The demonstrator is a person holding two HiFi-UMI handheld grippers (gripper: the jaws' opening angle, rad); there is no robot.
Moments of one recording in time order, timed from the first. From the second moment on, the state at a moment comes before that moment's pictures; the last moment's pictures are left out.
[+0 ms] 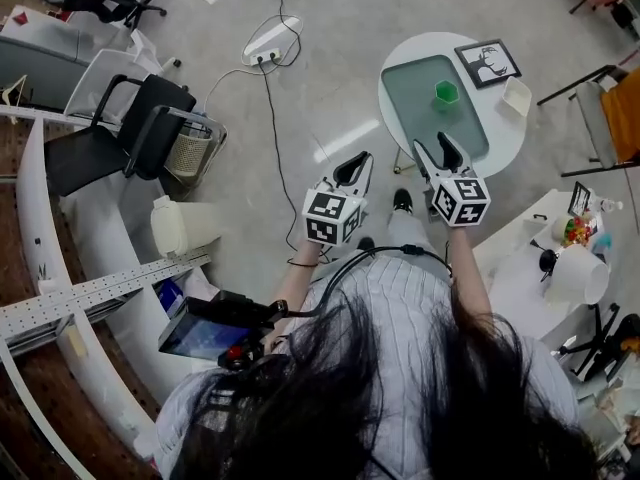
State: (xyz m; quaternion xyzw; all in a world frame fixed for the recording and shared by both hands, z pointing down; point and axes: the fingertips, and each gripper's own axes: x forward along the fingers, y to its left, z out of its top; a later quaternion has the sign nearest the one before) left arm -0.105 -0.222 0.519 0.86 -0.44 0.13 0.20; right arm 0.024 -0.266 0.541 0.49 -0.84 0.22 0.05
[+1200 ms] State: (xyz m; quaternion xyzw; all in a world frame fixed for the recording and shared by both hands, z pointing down) left arm -0.108 -0.112 0.522 0.88 -0.40 0.09 0.23; right arm -0.030 -0.118 0.503 0.49 -0.85 0.18 0.07
